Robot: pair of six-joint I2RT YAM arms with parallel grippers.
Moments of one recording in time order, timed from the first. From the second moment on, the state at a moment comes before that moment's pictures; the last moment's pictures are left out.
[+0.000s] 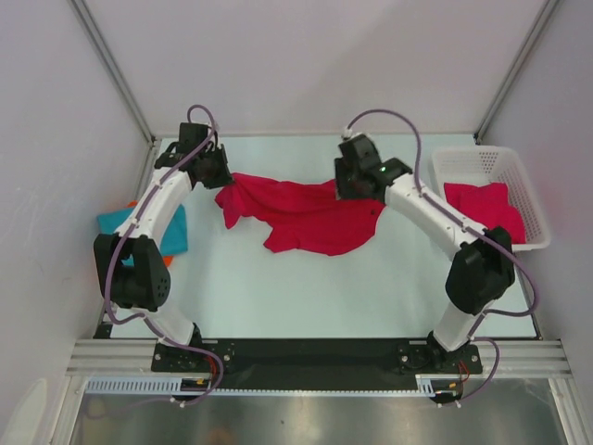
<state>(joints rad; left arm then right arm) -0.12 1.66 1.47 -0.64 0.14 -0.32 0.51 1.73 1.60 -0.70 0.22 0.37</state>
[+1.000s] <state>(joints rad) -0.11 1.58 1.35 -0.58 0.17 -0.33 0.92 2.11 1.72 -0.63 0.09 0.49</state>
